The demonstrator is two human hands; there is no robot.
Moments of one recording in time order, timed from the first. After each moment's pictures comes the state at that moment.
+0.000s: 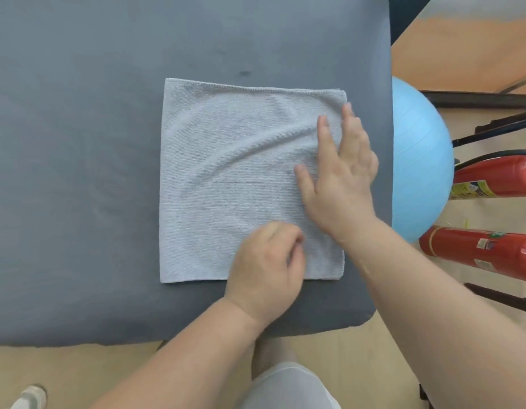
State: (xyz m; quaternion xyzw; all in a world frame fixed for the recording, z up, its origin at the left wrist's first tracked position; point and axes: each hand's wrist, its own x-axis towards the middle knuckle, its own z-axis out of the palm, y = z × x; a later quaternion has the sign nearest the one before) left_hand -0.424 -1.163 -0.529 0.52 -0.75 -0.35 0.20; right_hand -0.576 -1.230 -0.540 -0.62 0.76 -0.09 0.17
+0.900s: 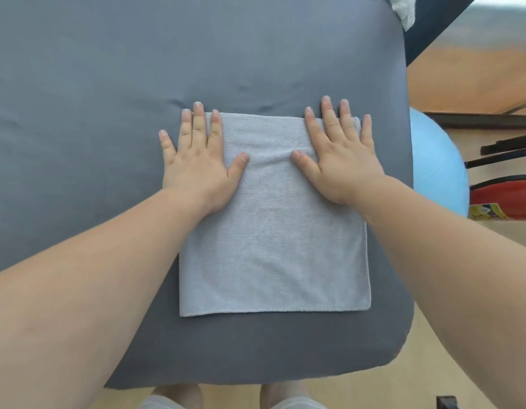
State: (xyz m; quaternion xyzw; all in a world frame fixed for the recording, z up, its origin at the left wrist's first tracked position) left_hand -0.346 -1.363 -0.569 0.62 -0.76 -0.15 -0.13; right_hand -0.589 -1.334 -0.565 -0.70 0.68 0.12 0.18
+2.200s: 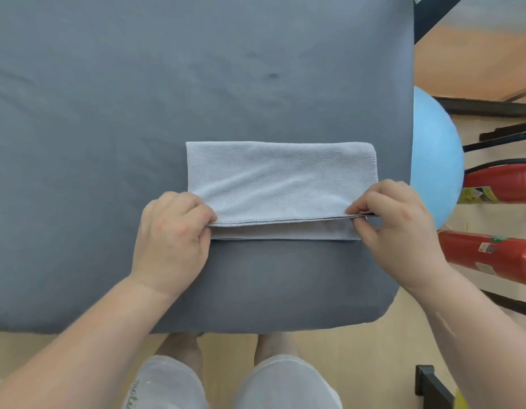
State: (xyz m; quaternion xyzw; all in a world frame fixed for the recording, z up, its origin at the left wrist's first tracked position) left_hand -0.279 -1.217 -0.533 0.53 -0.82 -0.16 0.16; right_hand -0.608 -1.180 -0.512 -0.69 0.68 -0.16 0.19
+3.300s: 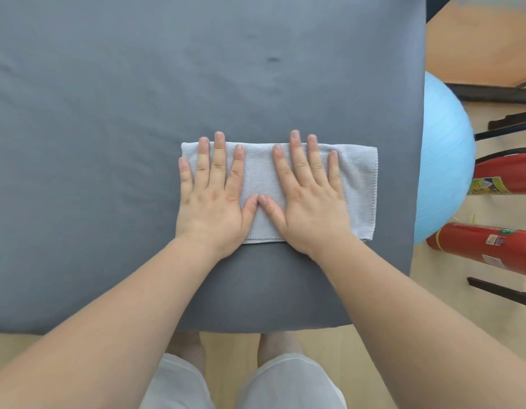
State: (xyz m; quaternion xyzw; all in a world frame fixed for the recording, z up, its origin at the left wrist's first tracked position) left_hand -0.332 -1.237 -0.576 0.58 -0.80 -0.14 -0.12; right_hand -0.514 -1.214 -0.574 -0.73 0.67 0.06 0.16
